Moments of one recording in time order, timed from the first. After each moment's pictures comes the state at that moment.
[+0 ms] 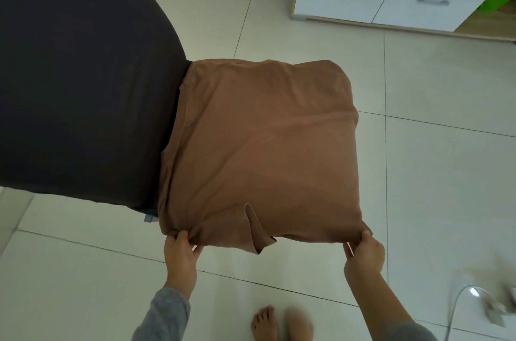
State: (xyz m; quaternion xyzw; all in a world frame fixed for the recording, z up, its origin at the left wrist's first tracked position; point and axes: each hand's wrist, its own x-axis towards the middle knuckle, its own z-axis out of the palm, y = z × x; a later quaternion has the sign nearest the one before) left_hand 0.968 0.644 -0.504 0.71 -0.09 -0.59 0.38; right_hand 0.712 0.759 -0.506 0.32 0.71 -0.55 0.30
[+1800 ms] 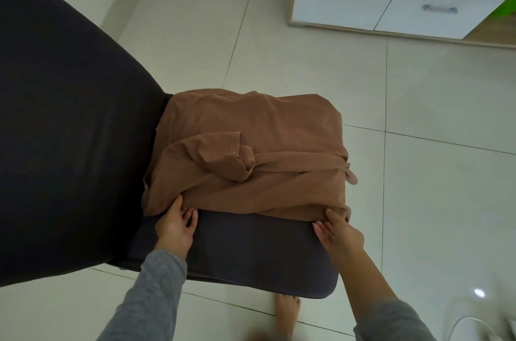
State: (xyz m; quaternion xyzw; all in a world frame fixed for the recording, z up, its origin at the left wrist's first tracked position) left_hand 0.874 0.514 -0.483 0.72 0.01 -0.58 0.38; right_hand 0.633 0.644 -0.482 0.35 0.64 -0.51 0.45
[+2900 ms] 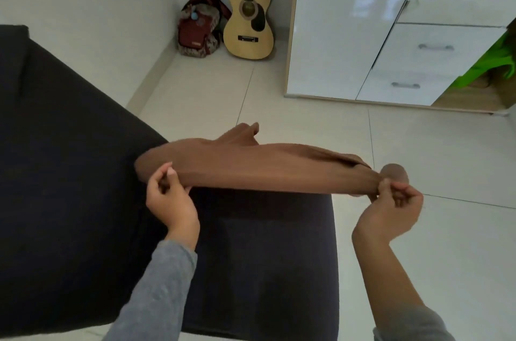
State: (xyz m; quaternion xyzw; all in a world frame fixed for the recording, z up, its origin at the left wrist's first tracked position) left_hand 0.817 0.437 -0.309 0.64 -0.29 -0.39 0.59; right_hand 0.587 0.565 -0.309 0.07 0.67 -0.73 0.04
